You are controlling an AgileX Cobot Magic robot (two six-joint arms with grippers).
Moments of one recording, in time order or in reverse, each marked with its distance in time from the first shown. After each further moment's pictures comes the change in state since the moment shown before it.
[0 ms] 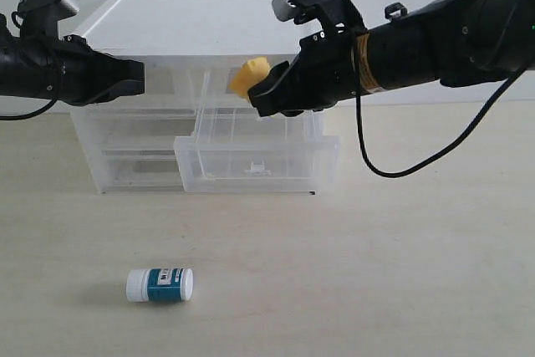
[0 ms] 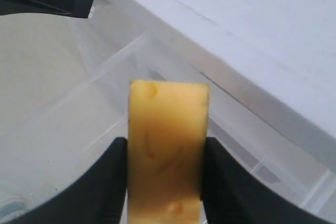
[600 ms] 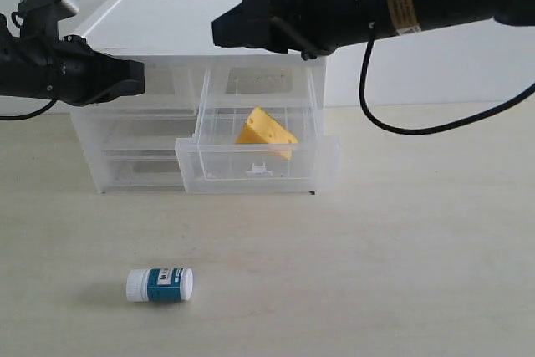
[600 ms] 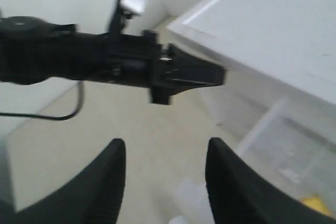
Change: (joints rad) left arm 0.000 0.000 0.000 0.000 0.000 0.000; right arm 0.000 -0.198 -0.002 0.010 -0.291 0.355
